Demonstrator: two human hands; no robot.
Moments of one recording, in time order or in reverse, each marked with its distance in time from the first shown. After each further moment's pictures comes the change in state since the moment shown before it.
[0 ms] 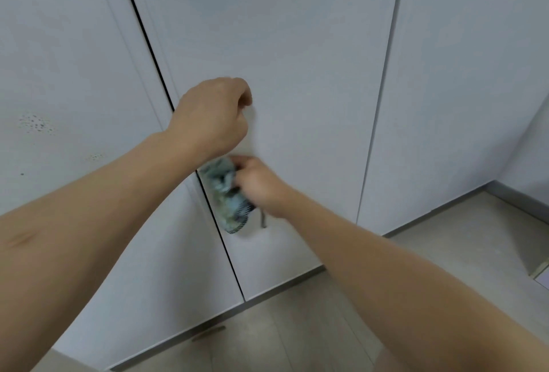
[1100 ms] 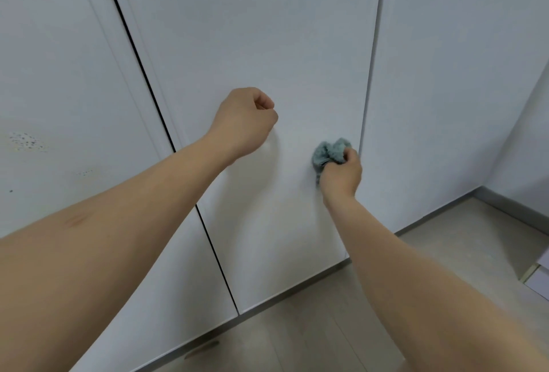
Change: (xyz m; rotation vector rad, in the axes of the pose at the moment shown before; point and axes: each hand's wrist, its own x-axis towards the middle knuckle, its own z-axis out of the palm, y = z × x) left_hand 0.029 0.044 0.023 -0.650 -0.095 -0.417; right_hand -0.002 0.049 -0.147 -0.089 1.119 0.048
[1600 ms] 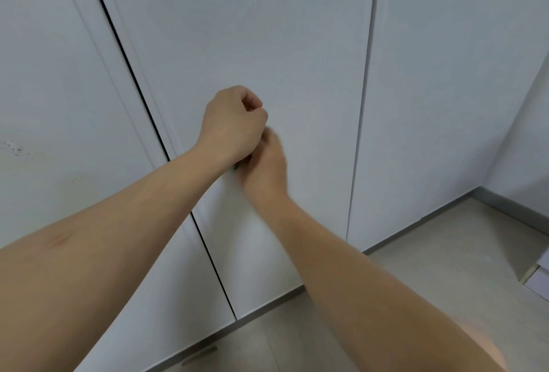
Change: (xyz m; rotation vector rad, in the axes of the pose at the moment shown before) left_hand -0.002 0.004 0.002 0.109 0.203 0.101; right_hand -0.100 -0.062 0.062 -0.201 -0.291 -0.705
